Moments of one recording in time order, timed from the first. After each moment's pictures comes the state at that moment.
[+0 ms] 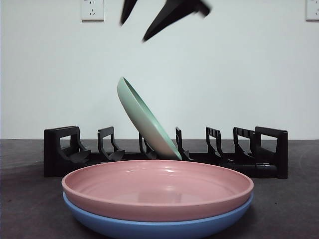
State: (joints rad) left arm -0.41 0.77 1.04 -1.04 0.04 -0.25; right arm 0.75 1.70 1.73 -0.90 -0.25 0.35
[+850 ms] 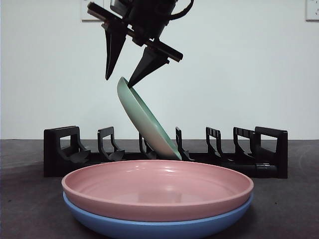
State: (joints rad) left arm -0.40 0.77 1.04 -1.04 0.02 -0.24; right arm 0.74 1.96 1.86 -0.84 -0.18 0.34
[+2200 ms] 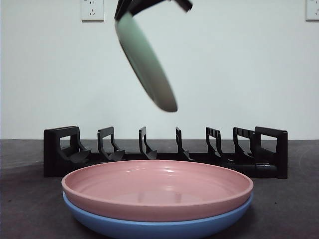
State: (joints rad) left arm -0.40 0.77 1.04 -1.04 0.02 -0.24; right arm 0.75 1.75 1.87 -0.95 -0.31 0.25
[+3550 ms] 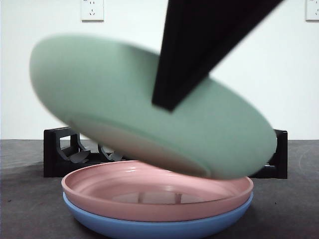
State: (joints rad) left arm -0.40 0.77 1.04 -1.01 0.02 -0.25; right arm 1.40 1.27 0.96 -0.79 0.11 -0.20
